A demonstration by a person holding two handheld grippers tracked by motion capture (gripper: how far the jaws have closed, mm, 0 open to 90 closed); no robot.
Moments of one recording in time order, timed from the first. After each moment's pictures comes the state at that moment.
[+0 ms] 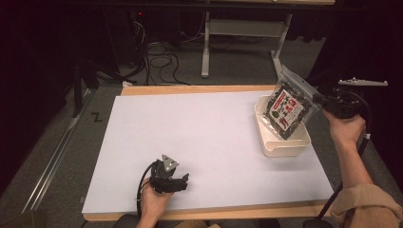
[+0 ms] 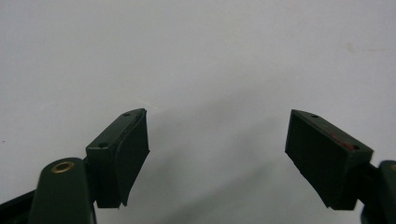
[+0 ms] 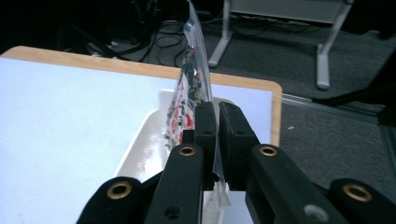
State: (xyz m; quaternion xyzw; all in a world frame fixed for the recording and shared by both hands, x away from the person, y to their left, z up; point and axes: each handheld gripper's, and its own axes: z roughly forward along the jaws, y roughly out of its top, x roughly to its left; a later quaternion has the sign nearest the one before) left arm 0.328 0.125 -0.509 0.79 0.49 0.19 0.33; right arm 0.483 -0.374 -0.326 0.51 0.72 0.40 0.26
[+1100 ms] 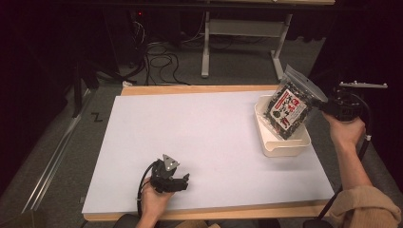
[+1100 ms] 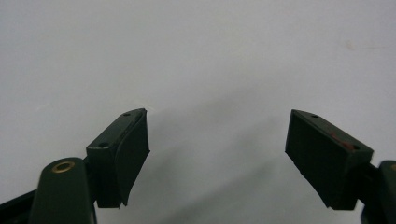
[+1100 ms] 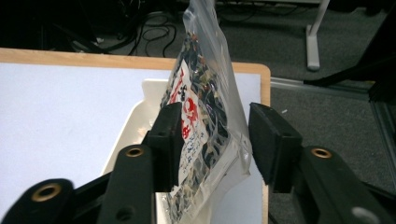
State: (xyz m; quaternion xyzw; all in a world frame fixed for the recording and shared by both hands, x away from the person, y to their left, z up) left arm 0.329 0.124 -0.508 0.79 0.48 0.19 0.33; right arm 0.484 -0.380 -0.334 0.55 0.70 0.38 0.25
